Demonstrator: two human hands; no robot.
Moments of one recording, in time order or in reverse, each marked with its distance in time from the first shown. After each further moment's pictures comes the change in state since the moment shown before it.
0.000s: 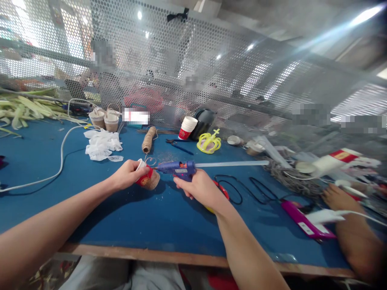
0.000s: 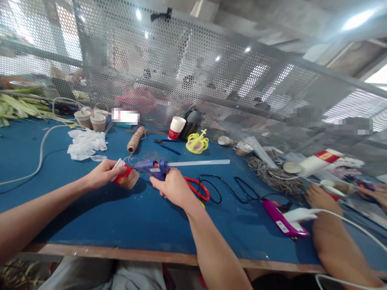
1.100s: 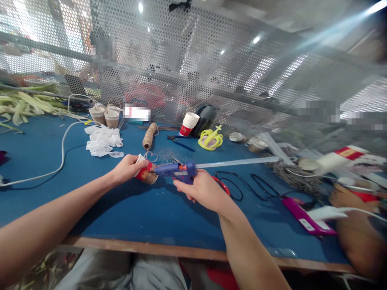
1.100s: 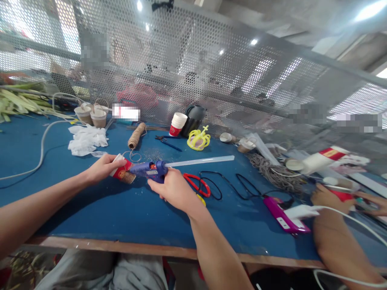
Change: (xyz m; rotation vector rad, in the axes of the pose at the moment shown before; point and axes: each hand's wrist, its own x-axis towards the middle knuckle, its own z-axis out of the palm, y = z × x) left_hand 0.002 0.005 0.000 -0.103 0.049 -0.142; right_hand -0.012 -0.008 -0.001 -0.018 -0.074 0.019
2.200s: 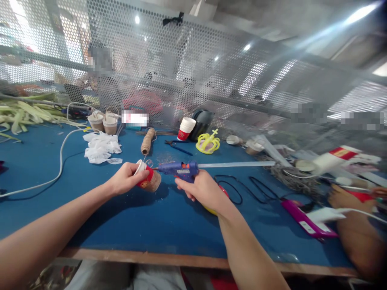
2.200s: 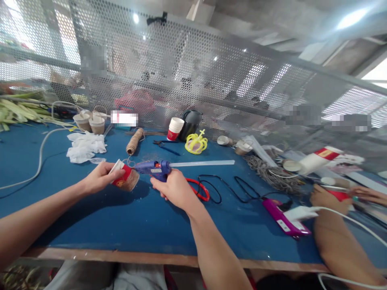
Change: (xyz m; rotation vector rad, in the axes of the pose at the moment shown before) left_hand -0.008 -0.002 -0.002 0.137 -0.085 0.242; right_hand 0.005 0.002 -0.004 0.061 0.103 -0.004
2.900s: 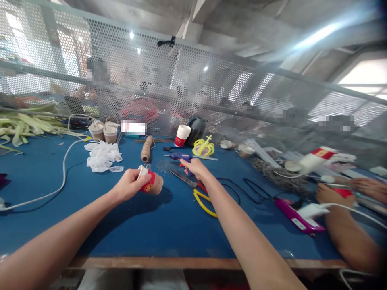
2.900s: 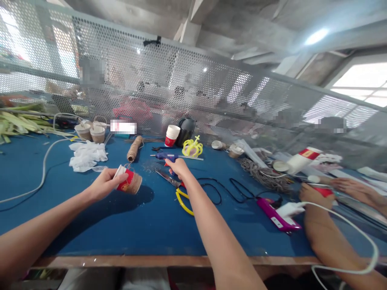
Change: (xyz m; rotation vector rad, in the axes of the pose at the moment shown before) left_hand 0.001 0.002 0.003 -0.116 0.052 0.020; right_hand 0.107 0.069 -0.015 0.062 0.242 0.264
